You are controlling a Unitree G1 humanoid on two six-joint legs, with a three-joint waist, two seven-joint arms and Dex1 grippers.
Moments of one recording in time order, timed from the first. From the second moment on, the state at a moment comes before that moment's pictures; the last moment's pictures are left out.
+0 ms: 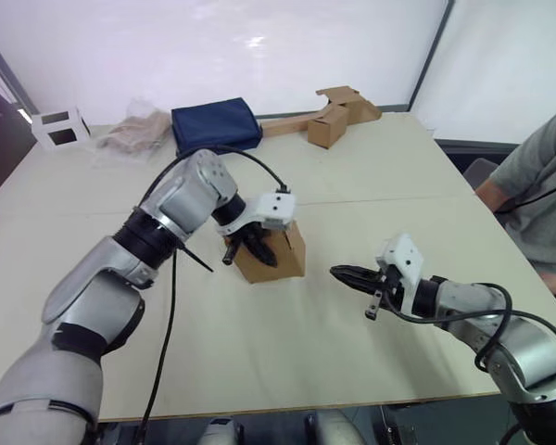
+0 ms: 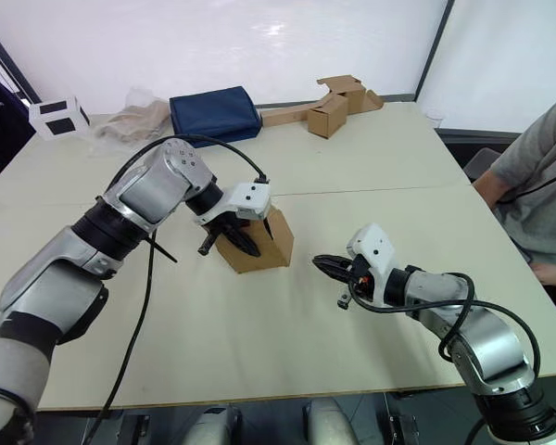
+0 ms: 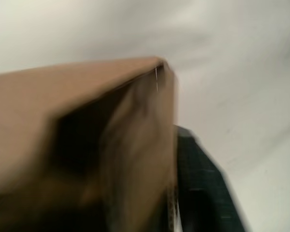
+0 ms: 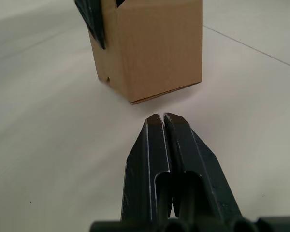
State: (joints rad) left arm -1.23 0.56 -0.65 0.35 0.00 0.51 -1.61; right arm -0.16 -0.71 0.02 -0.48 0.51 0.58 0.68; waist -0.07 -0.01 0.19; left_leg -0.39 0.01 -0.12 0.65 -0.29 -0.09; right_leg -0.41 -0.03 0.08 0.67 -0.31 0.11
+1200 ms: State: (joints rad) left arm -0.60 0.53 -0.01 0.15 -0.27 0.64 -0.91; right arm -0.31 -0.50 0.10 -0.06 0.25 0.41 0.64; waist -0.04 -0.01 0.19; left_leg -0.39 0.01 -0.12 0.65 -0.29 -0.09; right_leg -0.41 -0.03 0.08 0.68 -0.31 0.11
